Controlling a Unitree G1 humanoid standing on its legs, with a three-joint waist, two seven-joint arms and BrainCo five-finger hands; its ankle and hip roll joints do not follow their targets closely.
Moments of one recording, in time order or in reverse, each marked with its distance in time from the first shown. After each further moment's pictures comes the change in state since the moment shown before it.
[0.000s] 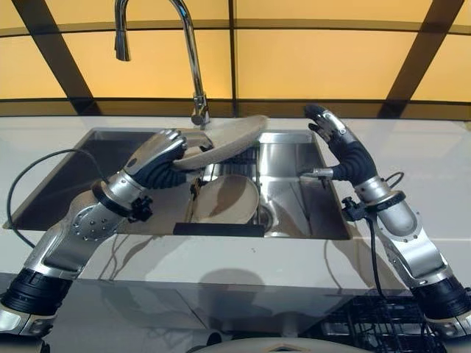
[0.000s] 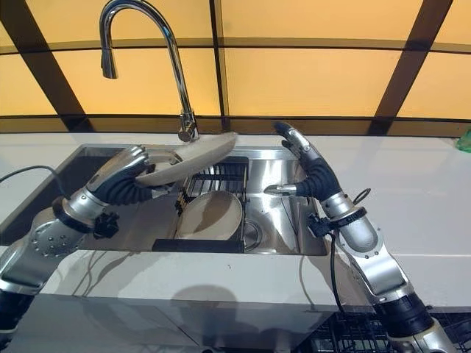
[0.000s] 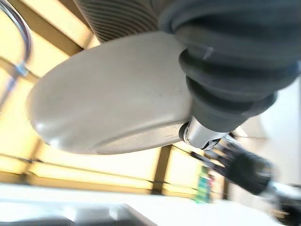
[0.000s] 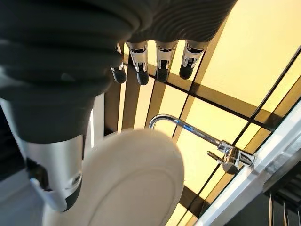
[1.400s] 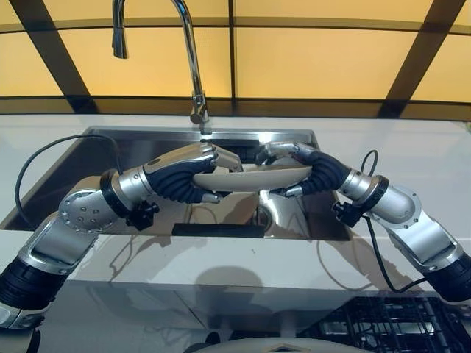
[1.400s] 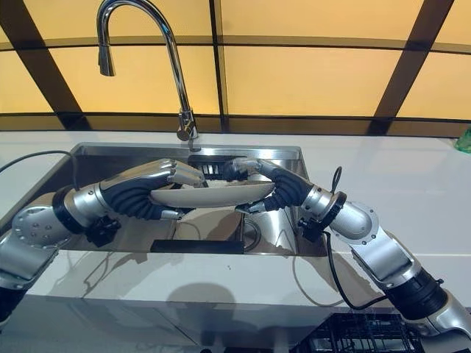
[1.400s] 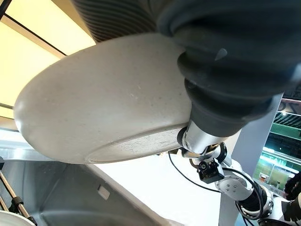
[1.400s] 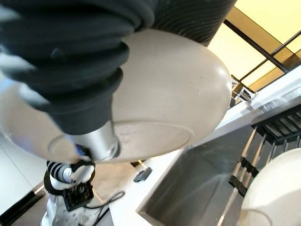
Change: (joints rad) left arm -0.068 0.089 -0.042 -0.114 -0.251 0.076 -0.278; right arm -0.147 -0.168 0.165 -0.083 0.000 0.069 0.267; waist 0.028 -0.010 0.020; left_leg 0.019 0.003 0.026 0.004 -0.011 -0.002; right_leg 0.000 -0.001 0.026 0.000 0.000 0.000
